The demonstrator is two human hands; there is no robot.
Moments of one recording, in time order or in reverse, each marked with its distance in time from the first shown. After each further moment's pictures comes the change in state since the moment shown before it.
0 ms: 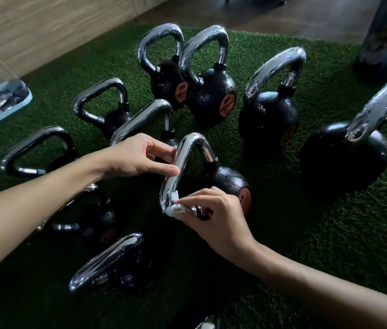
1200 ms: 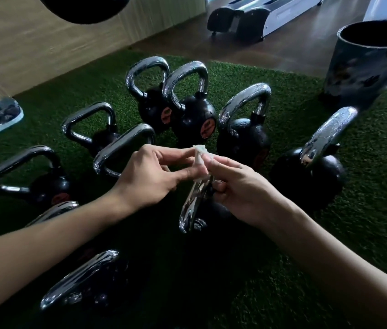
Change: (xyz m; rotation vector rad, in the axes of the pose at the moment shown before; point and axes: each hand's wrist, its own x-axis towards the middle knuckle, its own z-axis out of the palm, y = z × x) left_hand -0.014 0.085 0.065 -0.170 0.498 0.225; right_hand 0.067 -0.025 -0.115 0.968 -0.135 0.742
